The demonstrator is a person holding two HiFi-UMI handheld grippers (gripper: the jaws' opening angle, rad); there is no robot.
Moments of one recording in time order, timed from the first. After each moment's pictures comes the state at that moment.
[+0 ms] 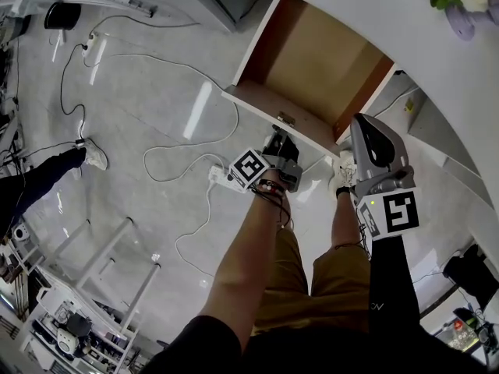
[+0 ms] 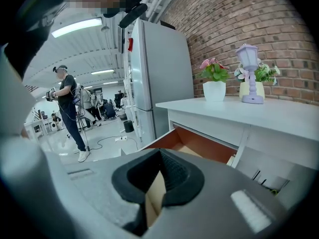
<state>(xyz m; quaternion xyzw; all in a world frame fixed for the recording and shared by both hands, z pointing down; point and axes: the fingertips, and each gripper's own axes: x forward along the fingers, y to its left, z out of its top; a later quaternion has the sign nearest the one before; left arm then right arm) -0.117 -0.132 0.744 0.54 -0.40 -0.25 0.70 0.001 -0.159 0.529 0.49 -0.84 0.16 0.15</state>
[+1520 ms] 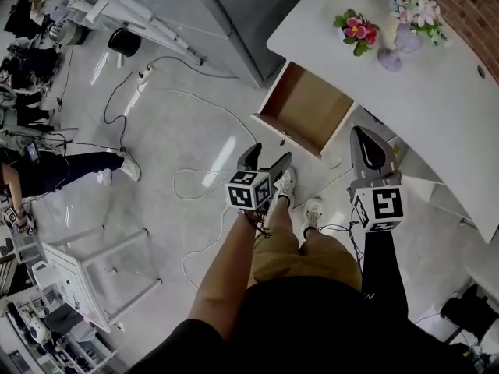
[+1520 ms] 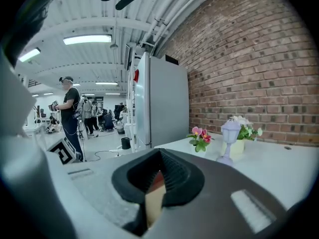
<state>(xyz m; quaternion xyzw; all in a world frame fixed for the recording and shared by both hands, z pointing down) -0.128 -0.082 0.491 0.79 -0.46 0.19 0.35 0.055 -0.114 0.317 0.52 -0.84 0.09 0.10</state>
